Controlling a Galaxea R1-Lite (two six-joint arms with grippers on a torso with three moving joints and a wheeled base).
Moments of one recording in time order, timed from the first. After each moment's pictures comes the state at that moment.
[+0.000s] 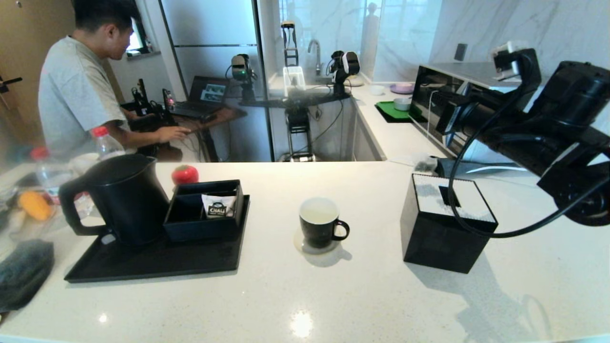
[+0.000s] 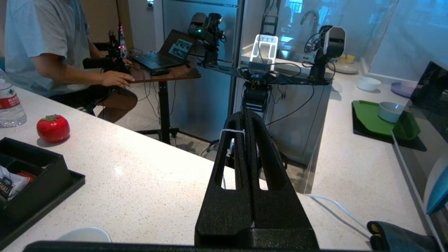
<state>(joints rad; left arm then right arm) 0.00 0.00 0.00 0.00 0.02 -0.01 0.25 1.75 -1.05 -0.95 0.17 -0.04</state>
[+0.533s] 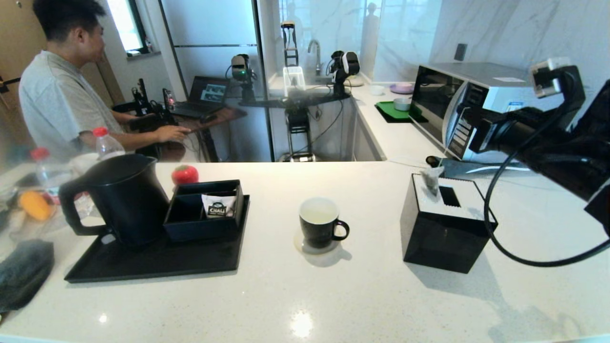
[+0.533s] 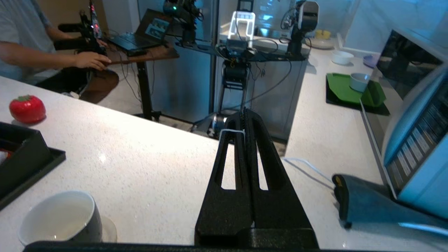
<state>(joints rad) 0.00 0.00 0.00 0.00 0.02 -0.01 0.17 1.63 -0.85 -0.96 0.17 -0.05</state>
